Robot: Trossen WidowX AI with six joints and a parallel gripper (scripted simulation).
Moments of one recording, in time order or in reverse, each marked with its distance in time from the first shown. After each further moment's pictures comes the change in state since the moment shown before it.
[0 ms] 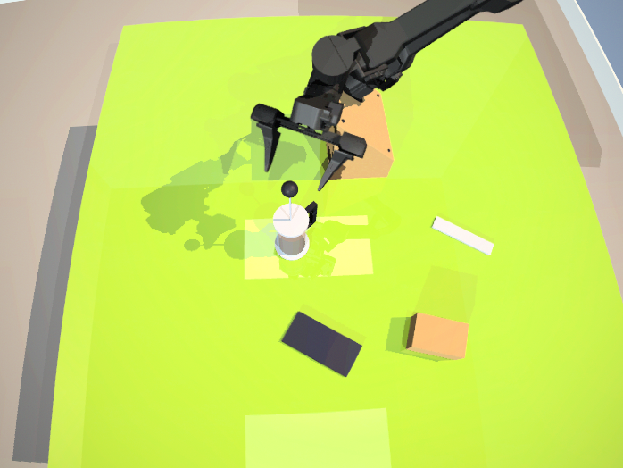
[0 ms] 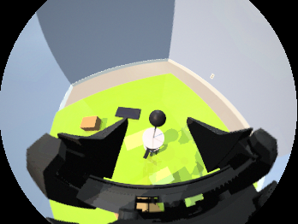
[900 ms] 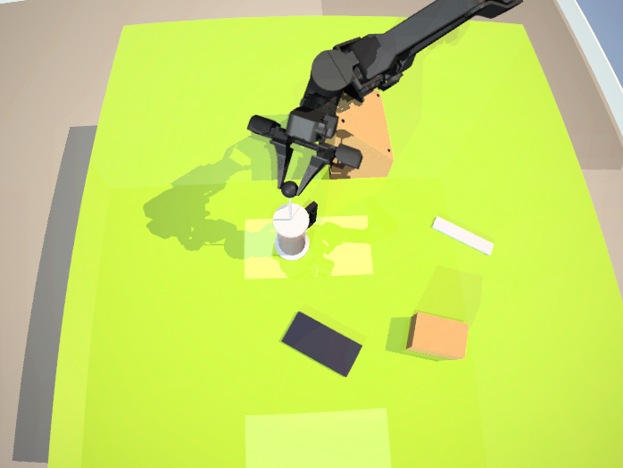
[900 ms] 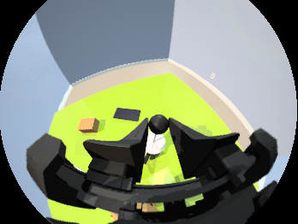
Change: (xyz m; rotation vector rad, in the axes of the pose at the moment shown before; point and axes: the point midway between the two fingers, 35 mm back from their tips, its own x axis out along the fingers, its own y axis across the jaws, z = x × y) arm 0.019 0.000 -0.002 0.002 -0.002 -0.001
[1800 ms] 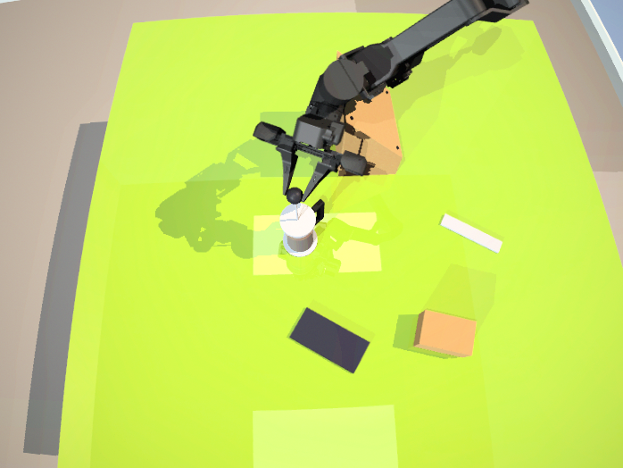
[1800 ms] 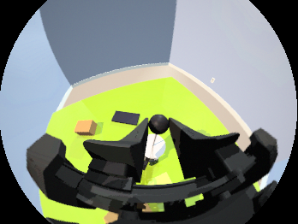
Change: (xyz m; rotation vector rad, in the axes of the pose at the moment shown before) arm 0.017 -0.001 -0.005 -0.016 -0.042 0.001
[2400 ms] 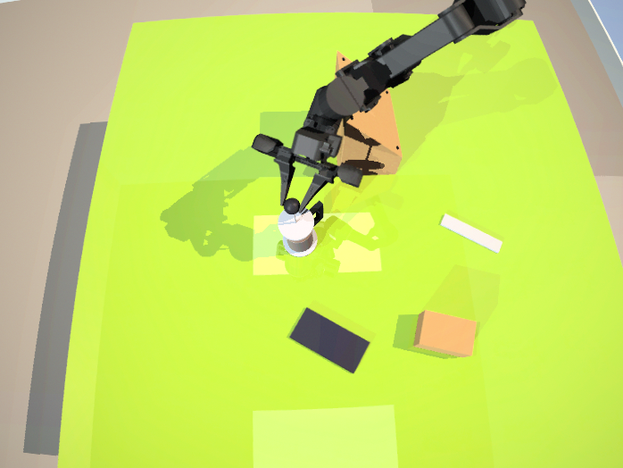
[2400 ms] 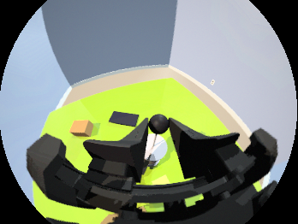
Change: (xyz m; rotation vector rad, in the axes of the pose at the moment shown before) arm 0.019 -0.001 -0.016 -0.009 -0.025 -0.003
